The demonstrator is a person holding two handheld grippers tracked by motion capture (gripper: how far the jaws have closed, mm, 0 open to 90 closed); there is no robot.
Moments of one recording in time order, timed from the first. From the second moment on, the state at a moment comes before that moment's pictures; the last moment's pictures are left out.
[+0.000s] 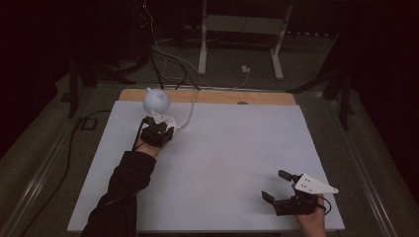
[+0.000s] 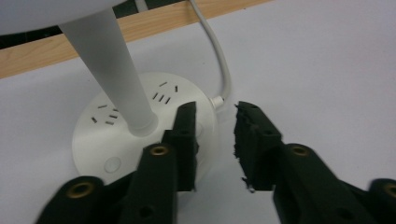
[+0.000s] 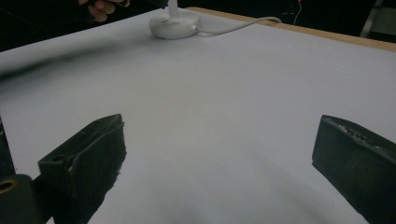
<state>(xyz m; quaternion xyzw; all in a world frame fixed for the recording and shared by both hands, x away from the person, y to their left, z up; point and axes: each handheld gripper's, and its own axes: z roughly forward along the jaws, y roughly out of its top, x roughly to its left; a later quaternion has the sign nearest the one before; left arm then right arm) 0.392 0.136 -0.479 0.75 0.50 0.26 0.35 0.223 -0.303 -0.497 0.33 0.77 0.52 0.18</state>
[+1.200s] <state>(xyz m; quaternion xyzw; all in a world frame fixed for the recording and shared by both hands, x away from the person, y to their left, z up) 0.412 0.125 -0.511 0.77 0.47 0.31 0.30 0.224 -0.305 -0.499 0.33 0.77 0.52 0.18</state>
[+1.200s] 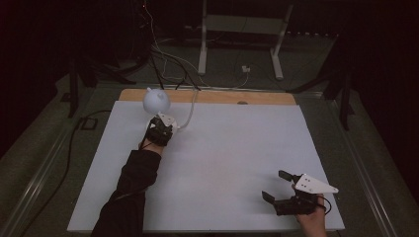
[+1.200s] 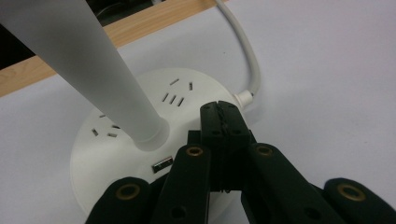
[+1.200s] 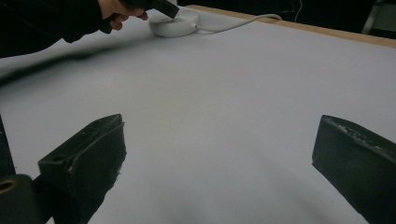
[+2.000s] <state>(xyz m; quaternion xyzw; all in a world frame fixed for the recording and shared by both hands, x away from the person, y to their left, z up) 0.413 0.123 -0.515 0.78 0.44 0.32 0.31 0.225 -0.304 -0.500 0.33 0.77 0.52 0.18</state>
